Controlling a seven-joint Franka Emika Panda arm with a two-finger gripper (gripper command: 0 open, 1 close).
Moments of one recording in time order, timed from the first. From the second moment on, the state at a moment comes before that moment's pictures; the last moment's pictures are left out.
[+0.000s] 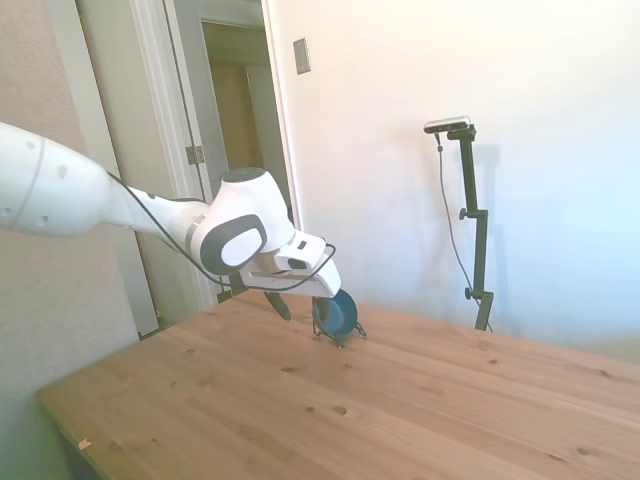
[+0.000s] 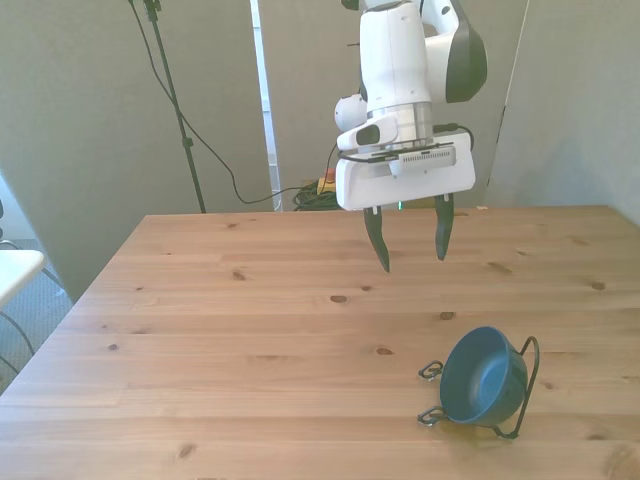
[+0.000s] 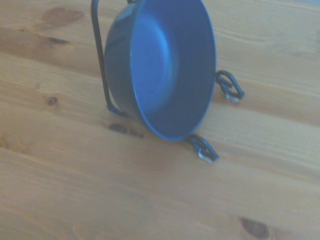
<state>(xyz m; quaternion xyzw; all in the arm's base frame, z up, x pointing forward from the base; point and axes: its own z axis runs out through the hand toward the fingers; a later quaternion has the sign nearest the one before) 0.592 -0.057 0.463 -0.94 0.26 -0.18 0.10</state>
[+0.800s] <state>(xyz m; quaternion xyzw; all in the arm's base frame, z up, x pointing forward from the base) 0.643 -0.030 0.448 -0.95 0.19 -0.20 0.14</state>
